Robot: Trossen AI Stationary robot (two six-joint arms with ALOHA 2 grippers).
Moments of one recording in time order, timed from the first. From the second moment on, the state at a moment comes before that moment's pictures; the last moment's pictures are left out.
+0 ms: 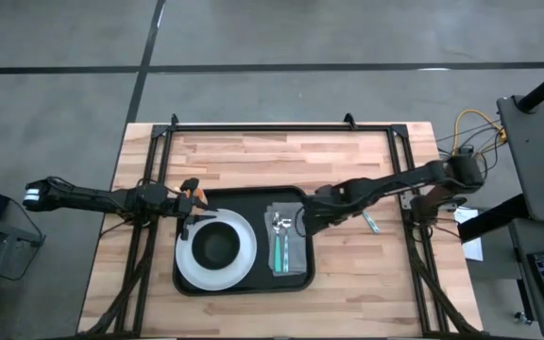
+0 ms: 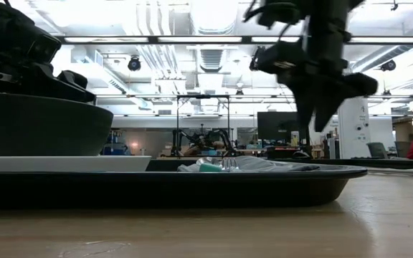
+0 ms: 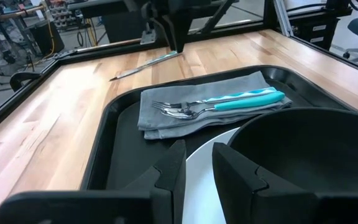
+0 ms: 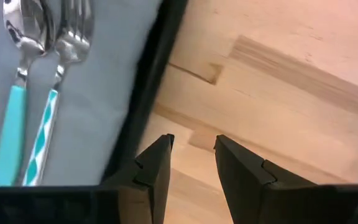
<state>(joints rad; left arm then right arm) -0.02 0.43 0.01 0.15 0.05 0.16 0.11 1.61 1.09 -0.85 0.03 1.31</state>
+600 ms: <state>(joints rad) -0.02 0.43 0.01 0.15 0.05 0.16 0.04 1.26 0.74 -0.83 0.03 1.14</state>
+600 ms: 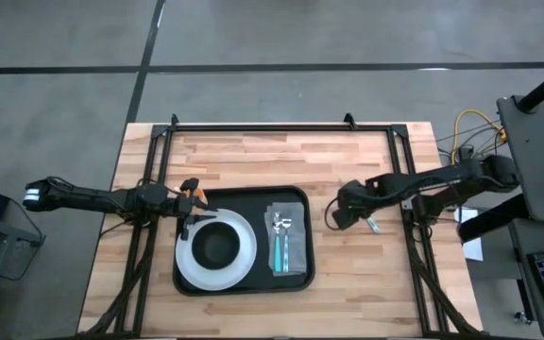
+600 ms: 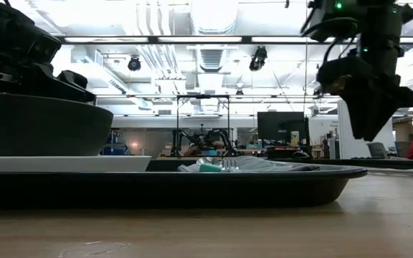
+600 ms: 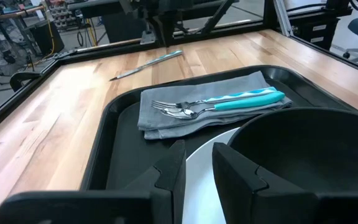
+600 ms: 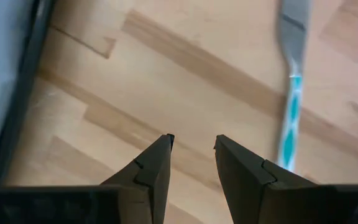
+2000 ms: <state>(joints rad) -0.02 0.43 0.01 0.15 0.05 0.16 -0.15 1.17 0.46 -0.77 -0.03 0.86</state>
